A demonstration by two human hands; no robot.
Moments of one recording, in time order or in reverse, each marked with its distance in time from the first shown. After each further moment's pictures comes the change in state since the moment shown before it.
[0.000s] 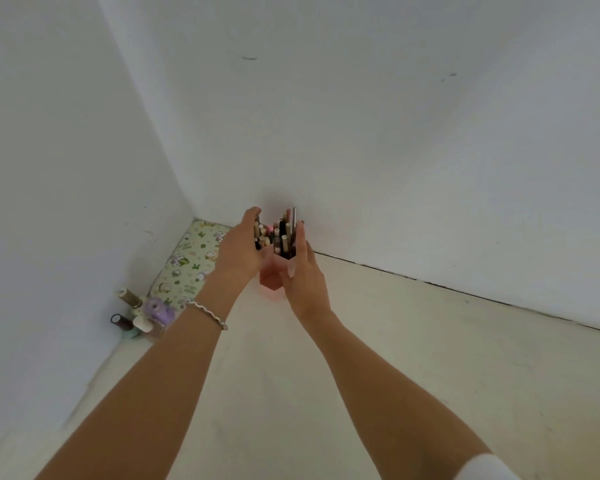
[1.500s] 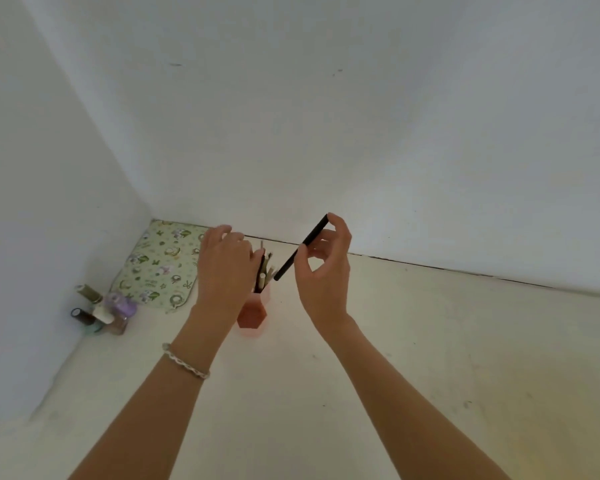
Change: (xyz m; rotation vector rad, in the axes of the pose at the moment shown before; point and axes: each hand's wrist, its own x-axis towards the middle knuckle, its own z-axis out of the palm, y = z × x) left_hand -0.090 0.059 0.020 0.544 0.168 0.244; right_hand -0.081 -0.020 -0.118 0.407 0.516 -0.008
